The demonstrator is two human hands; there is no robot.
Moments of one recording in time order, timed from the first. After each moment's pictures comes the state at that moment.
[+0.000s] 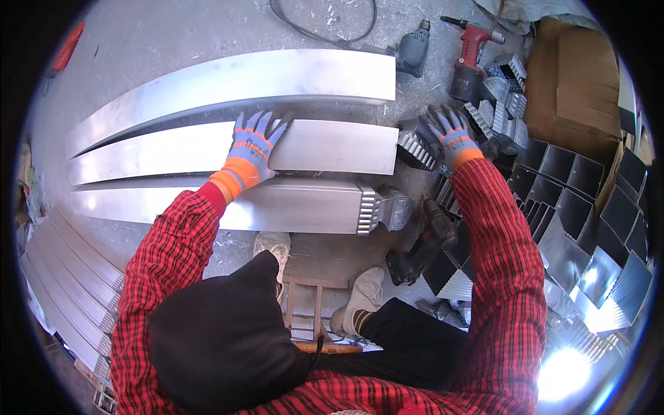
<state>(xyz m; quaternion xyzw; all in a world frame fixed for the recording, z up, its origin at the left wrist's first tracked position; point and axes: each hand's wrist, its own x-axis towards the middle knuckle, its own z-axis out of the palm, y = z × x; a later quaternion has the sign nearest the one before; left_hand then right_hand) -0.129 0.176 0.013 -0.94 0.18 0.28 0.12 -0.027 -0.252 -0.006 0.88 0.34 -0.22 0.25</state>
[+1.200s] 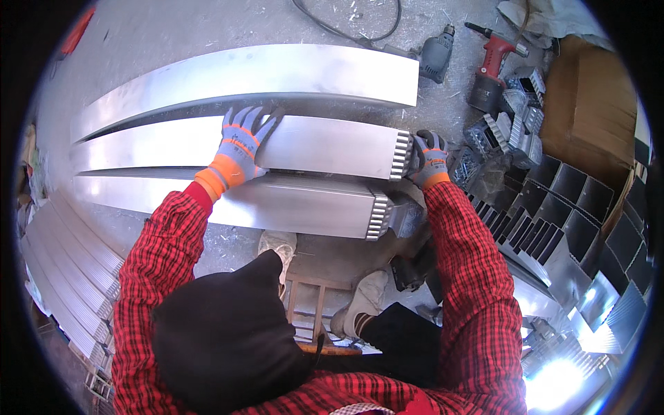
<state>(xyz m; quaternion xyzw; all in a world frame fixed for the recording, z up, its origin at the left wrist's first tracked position) -0.139 0.224 0.013 -0.96 0.16 0.24 0.07 -0.086 -0.188 -0.060 0.96 0.17 -0.24 -0.03</state>
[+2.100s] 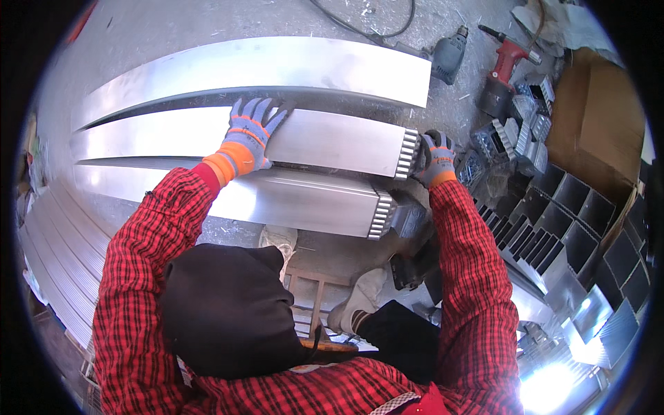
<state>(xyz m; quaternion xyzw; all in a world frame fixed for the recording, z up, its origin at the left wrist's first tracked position) -0.121 0.212 0.017 -0.91 0.15 0.35 0.15 -0.075 -0.188 -0.058 0.95 0.16 -0.28 -0.02</state>
